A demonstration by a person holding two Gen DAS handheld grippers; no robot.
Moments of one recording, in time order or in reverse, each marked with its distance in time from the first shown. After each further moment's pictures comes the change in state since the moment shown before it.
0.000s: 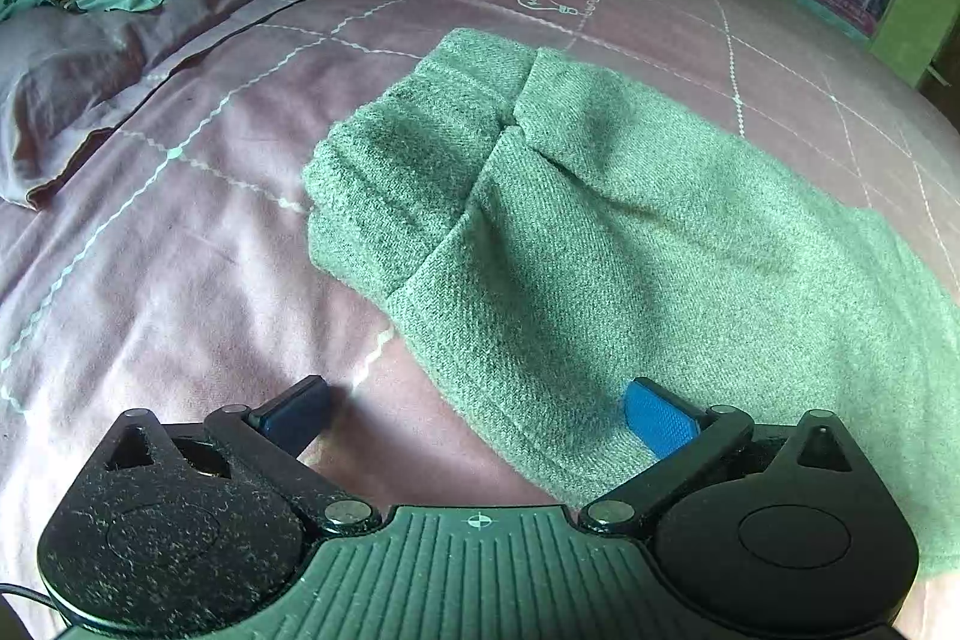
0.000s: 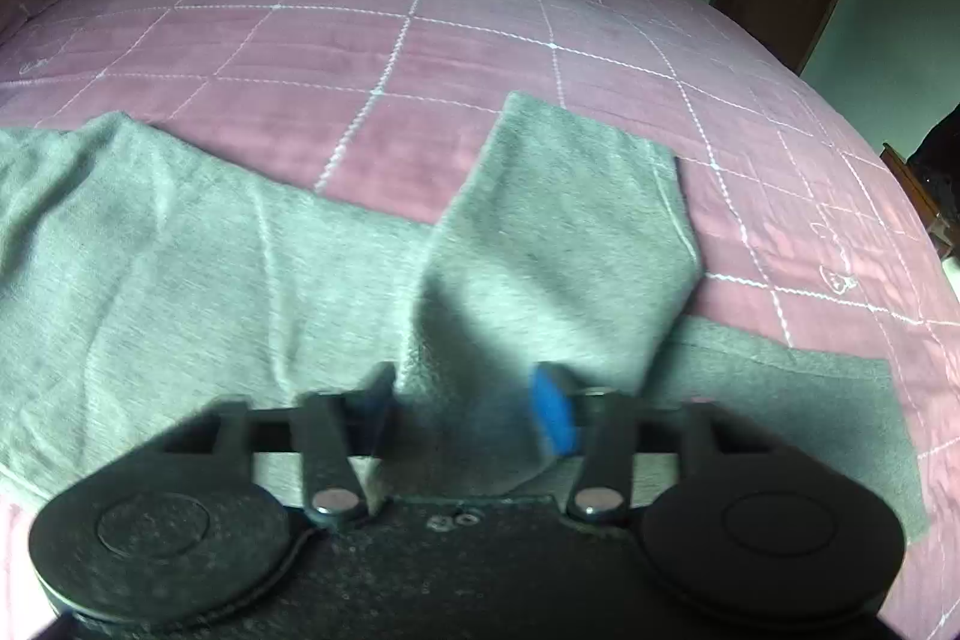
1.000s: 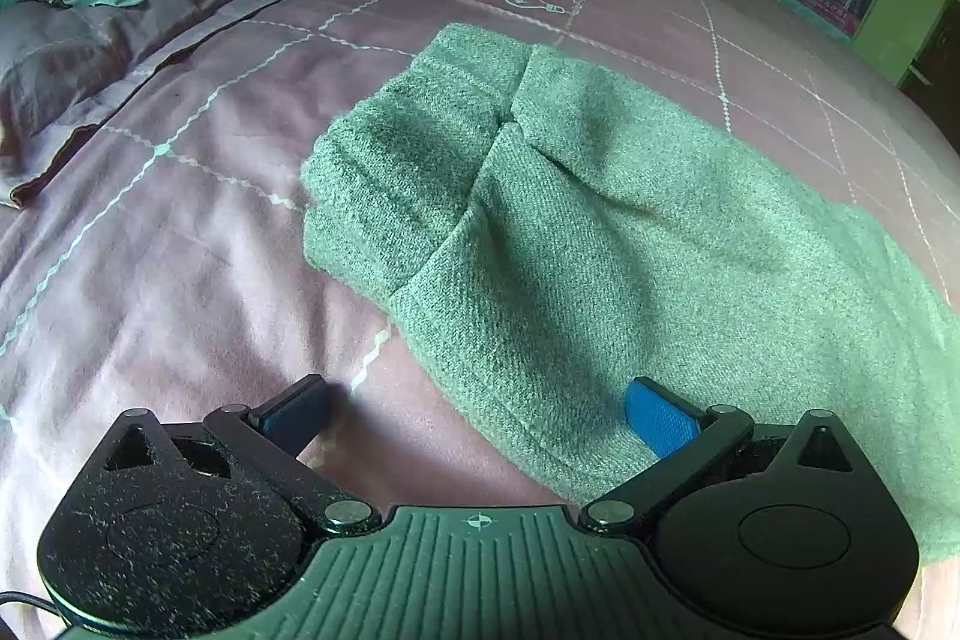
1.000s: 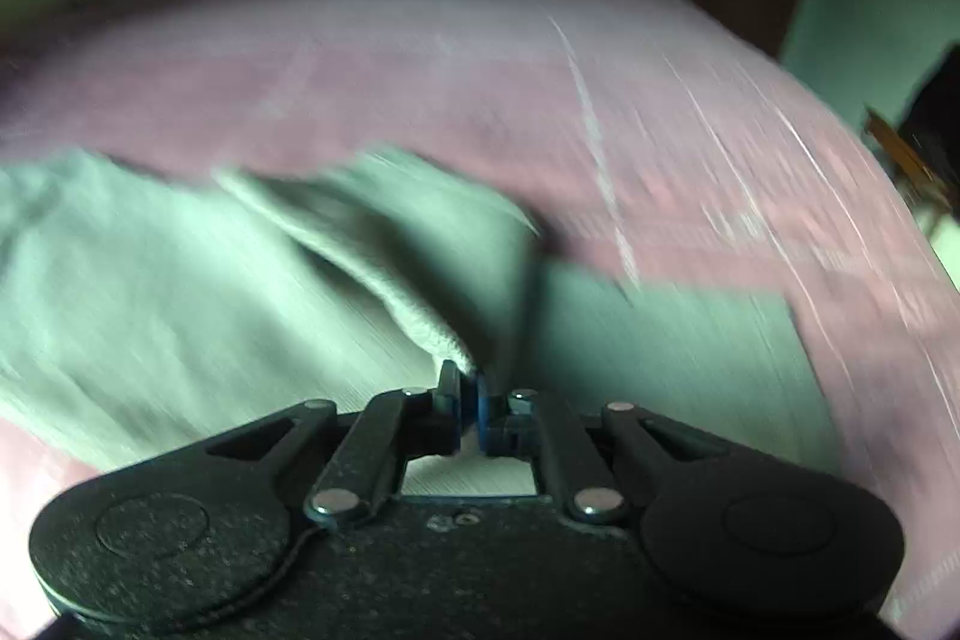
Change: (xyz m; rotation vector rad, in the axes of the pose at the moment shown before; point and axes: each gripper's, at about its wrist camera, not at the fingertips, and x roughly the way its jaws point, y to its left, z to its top) left arm 0.005 0.005 -0.001 0.011 -0.003 -0.042; right arm -0.018 -0.113 -0.041 0.061 0.056 0.003
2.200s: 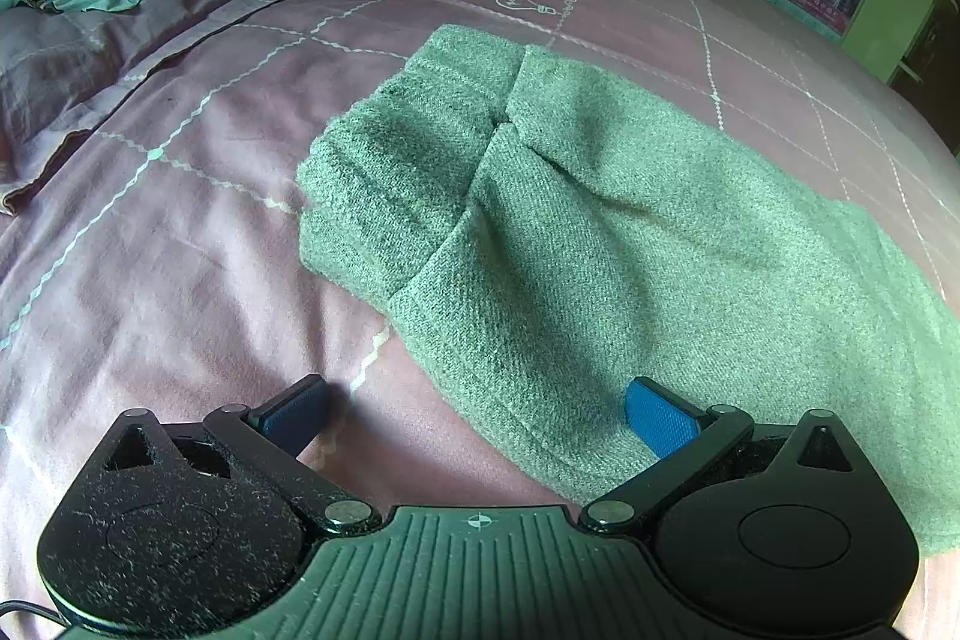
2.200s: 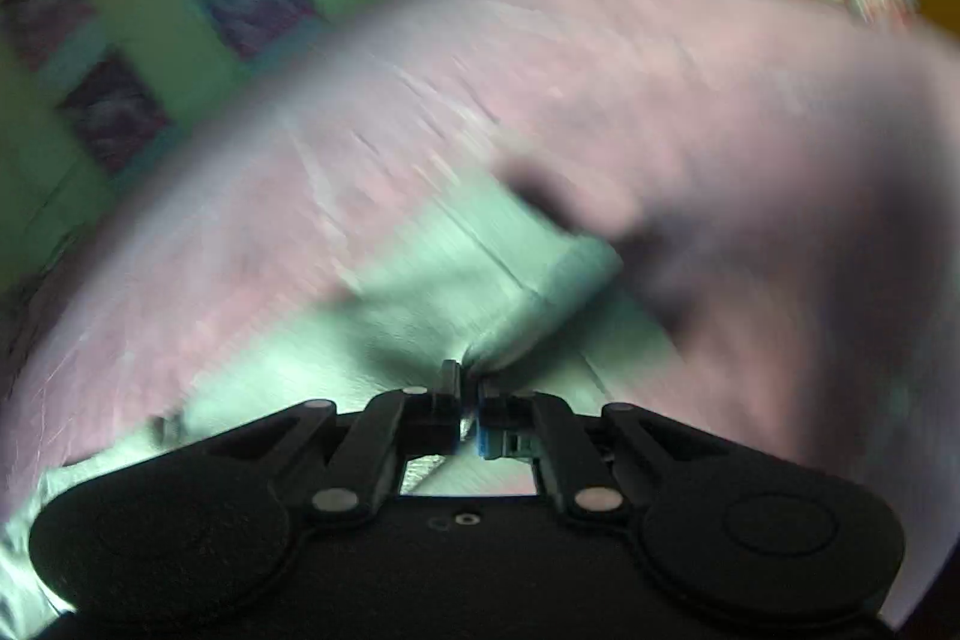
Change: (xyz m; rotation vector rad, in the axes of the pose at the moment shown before) left arm 0.002 0.001 0.003 0.014 -0.001 -0.017; right arm 0.002 -0.159 -0.051 0.773 -0.145 0.097
